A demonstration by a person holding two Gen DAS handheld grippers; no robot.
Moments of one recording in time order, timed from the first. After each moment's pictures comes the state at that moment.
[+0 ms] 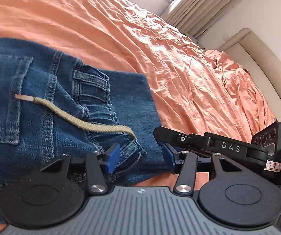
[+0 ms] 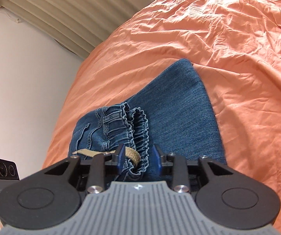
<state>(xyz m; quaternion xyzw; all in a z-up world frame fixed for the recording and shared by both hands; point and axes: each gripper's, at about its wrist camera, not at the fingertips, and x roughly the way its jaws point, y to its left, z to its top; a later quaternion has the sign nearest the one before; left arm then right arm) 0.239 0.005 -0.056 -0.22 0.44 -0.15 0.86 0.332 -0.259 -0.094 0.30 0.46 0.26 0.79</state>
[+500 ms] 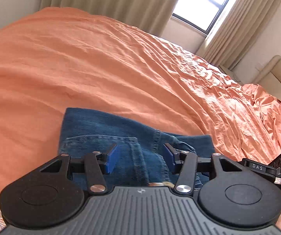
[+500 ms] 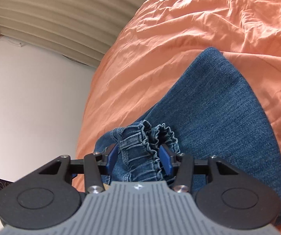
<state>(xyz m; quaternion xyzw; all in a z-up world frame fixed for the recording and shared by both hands) 0.266 0.140 -0.025 -0.19 0.39 -0.02 0.90 0.399 -0.210 -0.134 0.39 0.47 0.27 0.74</state>
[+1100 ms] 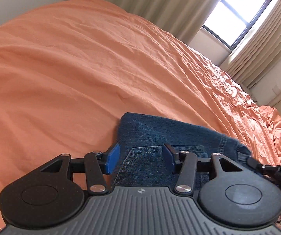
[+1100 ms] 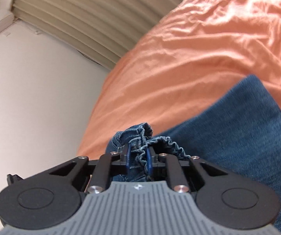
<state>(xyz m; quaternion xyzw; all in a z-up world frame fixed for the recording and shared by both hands) 0.260 0.222 -0.049 -0.25 0.38 0.03 0.89 0.408 -0.178 -0.077 0.34 0.38 0.34 0.79</state>
